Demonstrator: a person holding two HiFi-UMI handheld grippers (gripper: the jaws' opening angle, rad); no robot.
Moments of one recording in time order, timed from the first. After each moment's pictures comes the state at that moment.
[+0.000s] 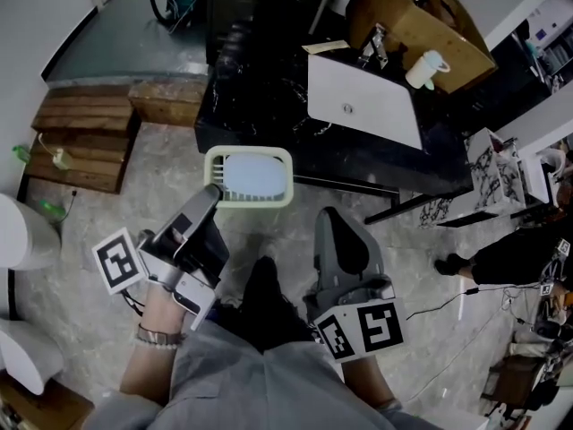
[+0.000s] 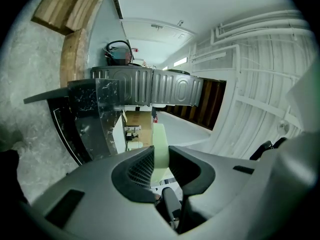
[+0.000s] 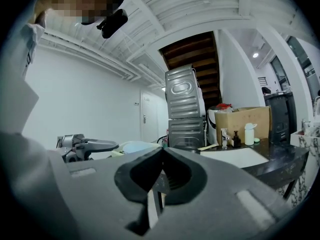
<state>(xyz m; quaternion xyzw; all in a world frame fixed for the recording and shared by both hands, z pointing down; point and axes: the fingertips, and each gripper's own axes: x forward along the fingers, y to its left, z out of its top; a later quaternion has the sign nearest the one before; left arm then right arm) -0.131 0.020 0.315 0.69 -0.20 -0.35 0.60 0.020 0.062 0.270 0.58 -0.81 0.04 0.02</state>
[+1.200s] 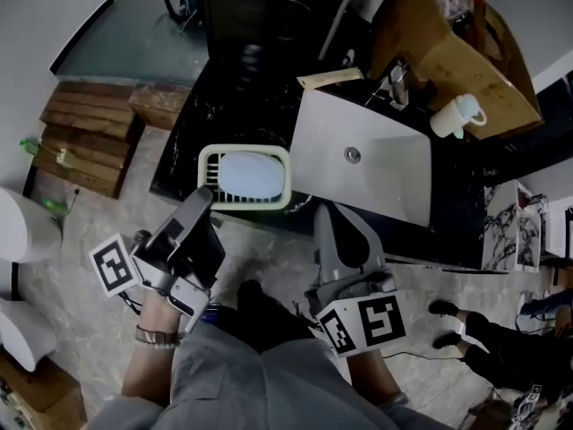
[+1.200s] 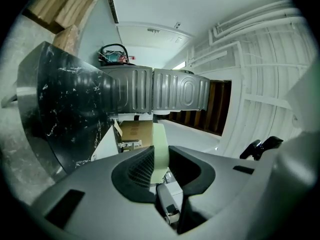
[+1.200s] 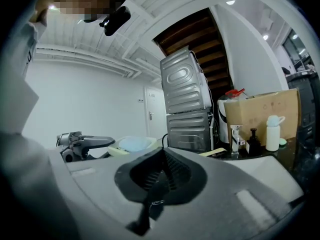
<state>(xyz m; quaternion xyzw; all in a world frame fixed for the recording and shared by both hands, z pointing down) -0.024 -0.189 0.314 0.69 -0.24 -0.38 0.56 0.137 -0.183 0.287 0.51 -0.86 0.07 0.03</state>
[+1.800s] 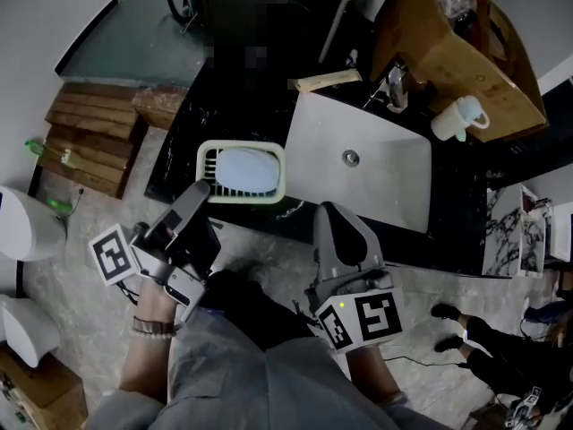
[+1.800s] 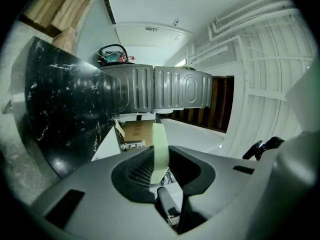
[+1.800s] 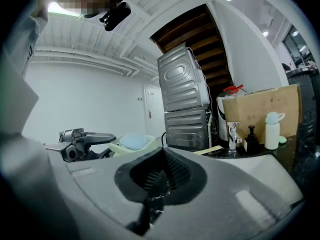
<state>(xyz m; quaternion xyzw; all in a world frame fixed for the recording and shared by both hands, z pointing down) 0.000 -0.224 0.318 0.70 -0.26 -0.36 0.56 0.170 -0.212 0.299 0.51 -0.86 0.09 0.04</state>
